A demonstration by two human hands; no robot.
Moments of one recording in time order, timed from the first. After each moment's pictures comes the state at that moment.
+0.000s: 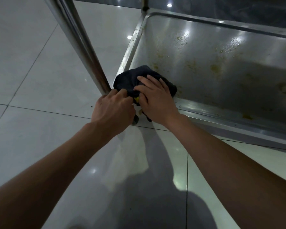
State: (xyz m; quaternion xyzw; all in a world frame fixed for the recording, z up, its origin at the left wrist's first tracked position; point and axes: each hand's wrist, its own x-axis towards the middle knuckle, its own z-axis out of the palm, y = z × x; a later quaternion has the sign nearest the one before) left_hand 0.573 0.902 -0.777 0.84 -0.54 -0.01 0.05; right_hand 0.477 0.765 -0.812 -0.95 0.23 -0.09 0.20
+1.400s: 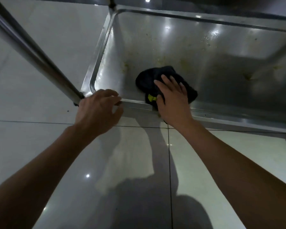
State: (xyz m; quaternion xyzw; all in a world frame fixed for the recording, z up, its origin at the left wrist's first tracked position) left_hand 0.549 0.878 -0.776 0.81 -0.57 -0.01 0.16; right_hand 0.372 0.718 -0.809 -0.90 0.38 -0.10 0.16
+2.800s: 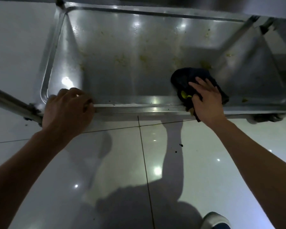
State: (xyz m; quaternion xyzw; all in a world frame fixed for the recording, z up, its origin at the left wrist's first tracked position) left_hand 0.534 0.835 -0.790 0.81 -0.58 0.03 0.06; right_hand 0.187 0.637 -0.804 -0.82 0.54 -0.14 0.14
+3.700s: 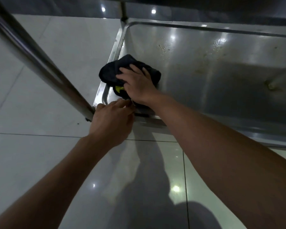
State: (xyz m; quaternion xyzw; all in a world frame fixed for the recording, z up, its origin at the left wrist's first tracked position) left_hand 0.573 0.860 -0.794 0.80 -0.60 0.00 0.07; right_hand 0.545 0.692 -0.808 -0.93 0.25 -0.04 0.25
